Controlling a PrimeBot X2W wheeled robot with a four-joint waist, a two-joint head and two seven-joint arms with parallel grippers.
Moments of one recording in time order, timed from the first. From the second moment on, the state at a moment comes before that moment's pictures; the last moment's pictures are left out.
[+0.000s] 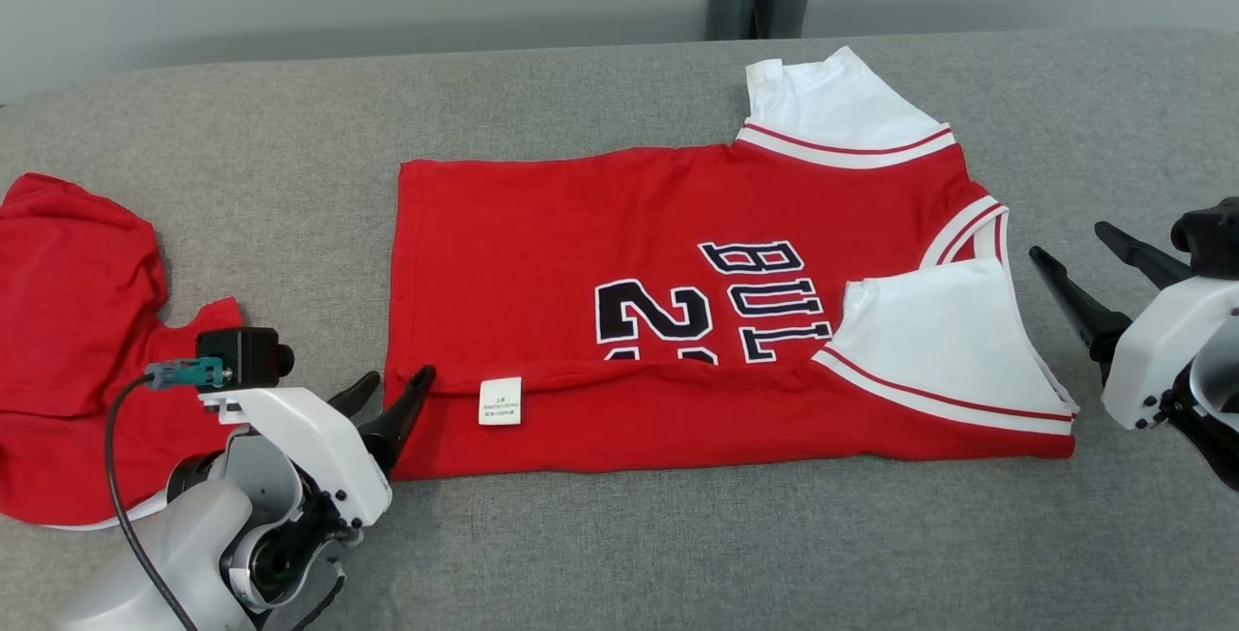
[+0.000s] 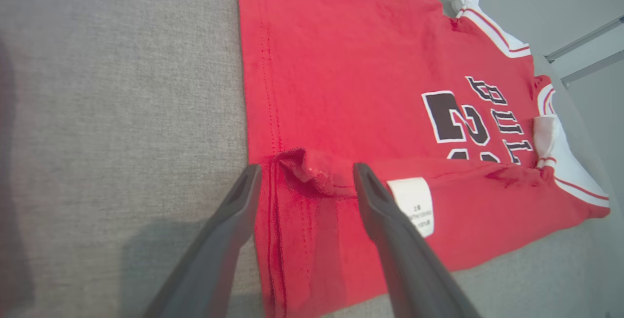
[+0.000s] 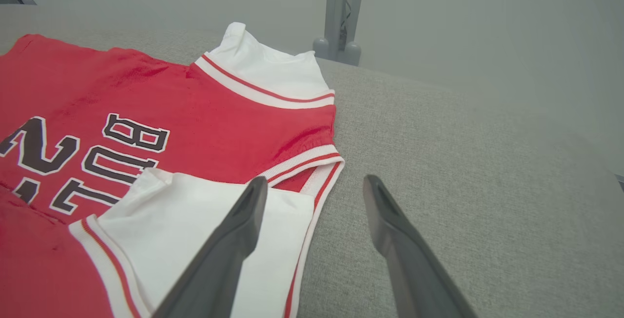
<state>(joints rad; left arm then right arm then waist) -0.52 0.49 -0.86 0.46 -1.29 0.04 0.06 -0.81 -0.68 1.08 0.65 1.01 0.13 -0.17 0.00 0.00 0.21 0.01</state>
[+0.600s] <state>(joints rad) -0.42 0.44 -0.73 0.42 -1.14 0.07 -0.26 -0.59 -0.57 0.59 0.67 0.85 0.13 -0.26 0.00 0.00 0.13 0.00</state>
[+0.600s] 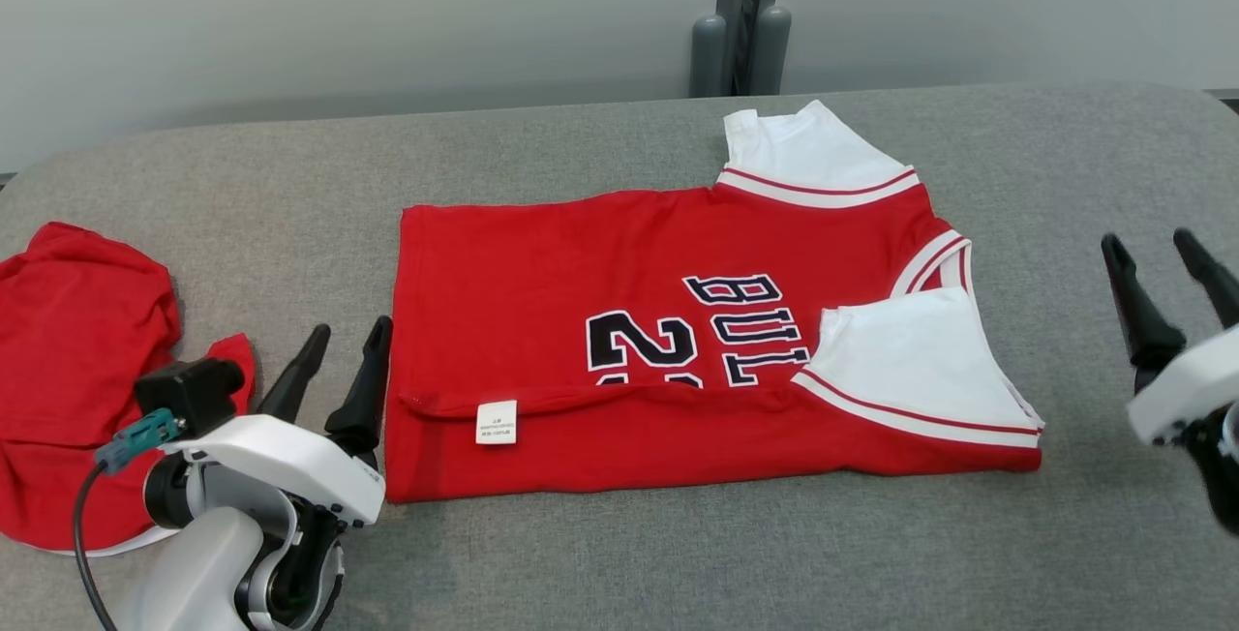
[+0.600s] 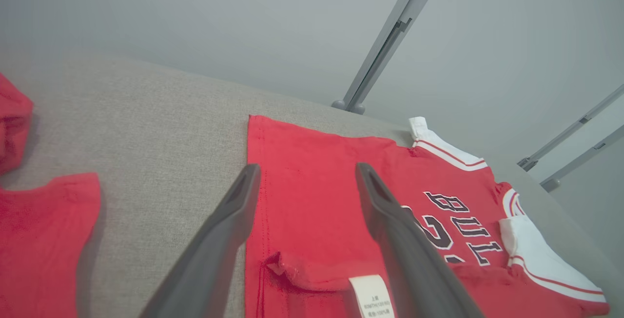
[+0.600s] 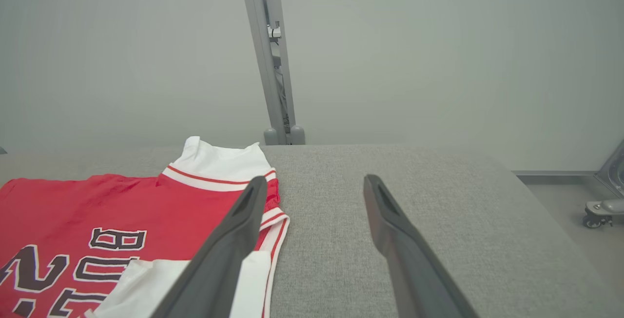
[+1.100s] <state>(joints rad) -0.10 0.17 -0.32 0.34 -0.63 0.05 -0.26 -0.20 -0.29 0.18 0.54 0.51 0.13 -0.26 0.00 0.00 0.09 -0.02</state>
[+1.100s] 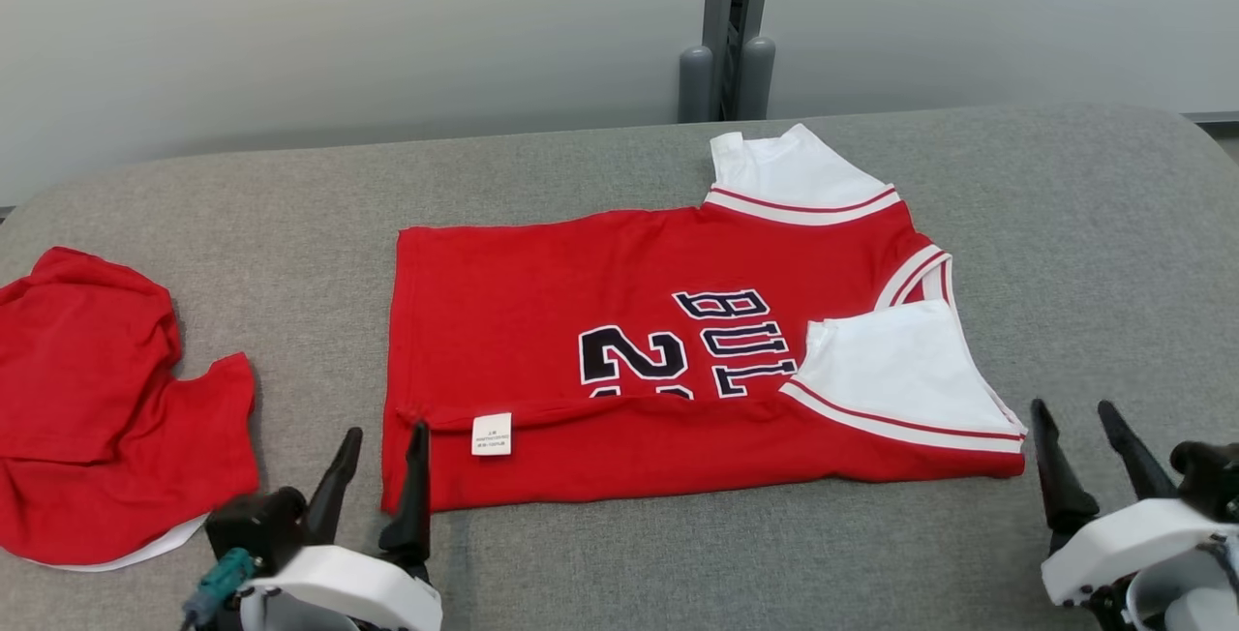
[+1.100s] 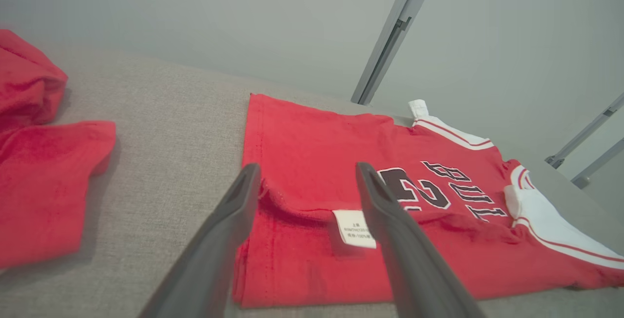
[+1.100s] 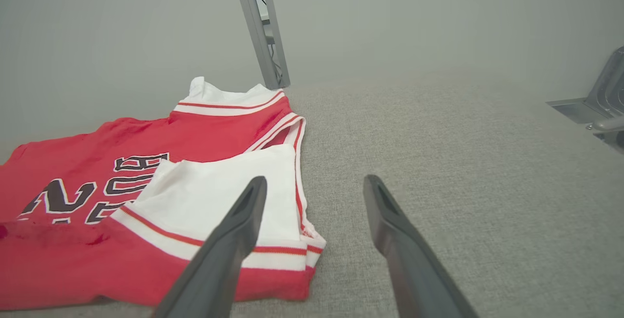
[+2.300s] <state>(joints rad) -0.26 0.06 -0.32 0.79 -0.60 -0.03 -0.21 -0.26 -0.23 0.25 0.73 0.61 0.13 -0.23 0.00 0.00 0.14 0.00</state>
